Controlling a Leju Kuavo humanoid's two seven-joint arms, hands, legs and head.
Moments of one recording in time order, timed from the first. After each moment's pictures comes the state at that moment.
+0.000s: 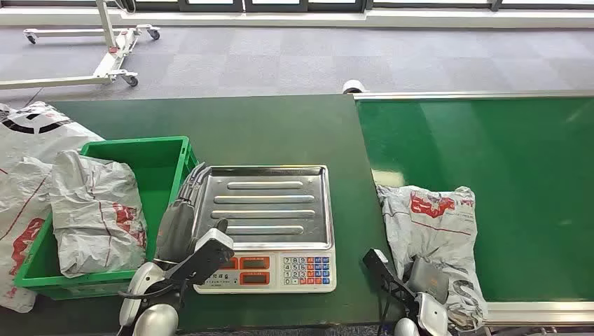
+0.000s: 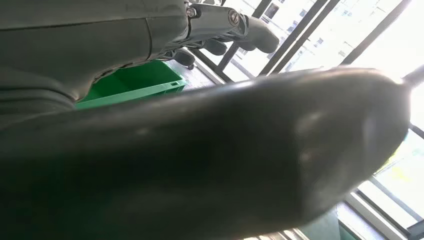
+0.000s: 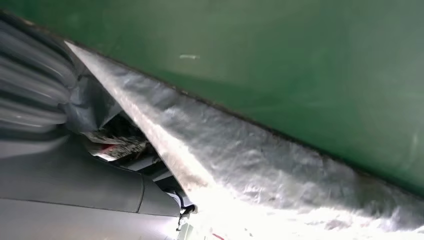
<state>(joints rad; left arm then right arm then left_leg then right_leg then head) 0.06 -0.04 -0.27 -1.75 -0.78 0.07 -0.16 -0.08 0.10 0.11 -0.87 1.19 -0.21 0.24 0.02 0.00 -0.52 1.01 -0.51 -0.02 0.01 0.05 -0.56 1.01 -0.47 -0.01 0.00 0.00</state>
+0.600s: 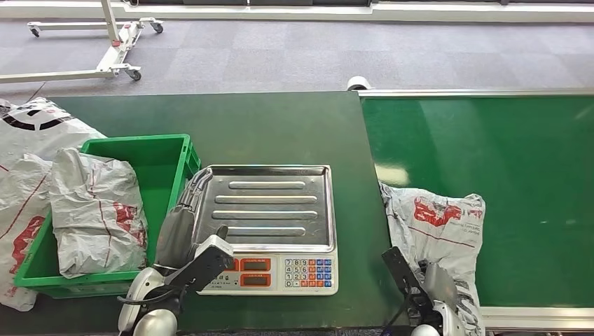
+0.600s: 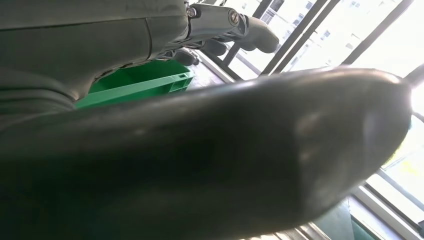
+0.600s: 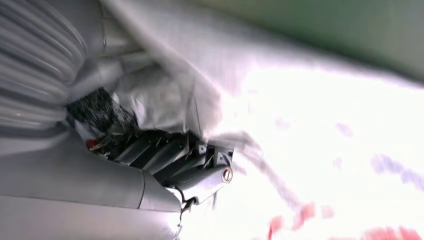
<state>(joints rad) 0.09 -0.04 -0.26 -1.75 -0.78 0.07 -0.18 0.00 0.07 0.04 -1.11 0.91 -0.19 0.10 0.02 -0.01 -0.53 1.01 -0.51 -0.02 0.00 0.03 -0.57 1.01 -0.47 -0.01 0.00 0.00</state>
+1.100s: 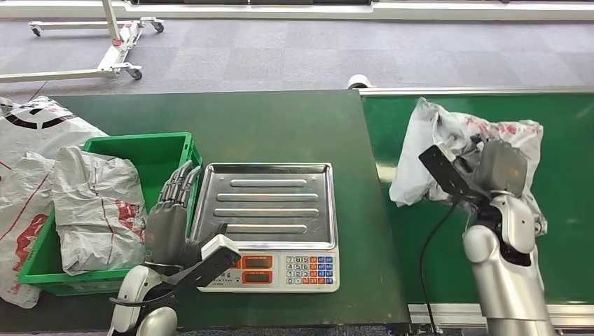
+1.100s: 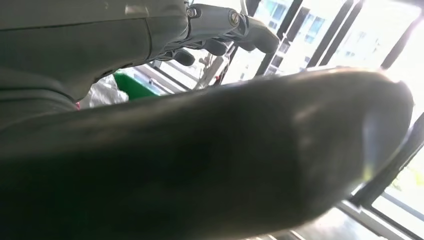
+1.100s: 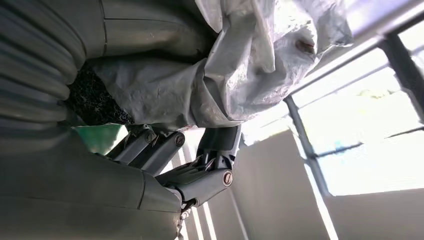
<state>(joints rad) 0.07 -0.01 -0.26 -1.74 -1.02 0.19 -0.13 -0.45 -0.14 0.10 -1.31 1.07 -0.08 0.02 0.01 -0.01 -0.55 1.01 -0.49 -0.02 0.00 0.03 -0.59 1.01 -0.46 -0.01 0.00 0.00</state>
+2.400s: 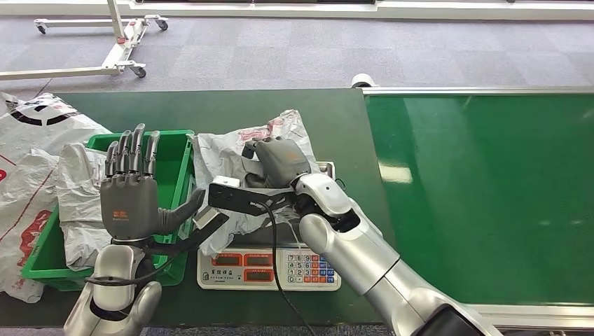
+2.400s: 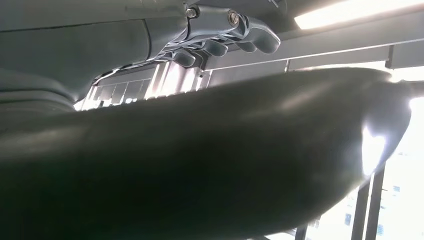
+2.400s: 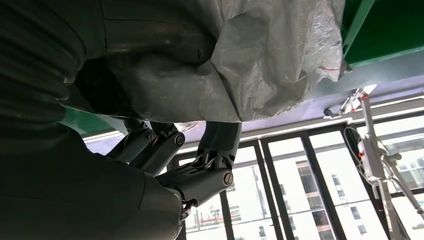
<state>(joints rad) -0.07 0.15 -0.27 -1.74 -1.50 0.29 0.18 -0.74 0.27 0.79 -0.92 0.79 0.05 -0.06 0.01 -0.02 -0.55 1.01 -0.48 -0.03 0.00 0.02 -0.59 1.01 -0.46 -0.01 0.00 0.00</state>
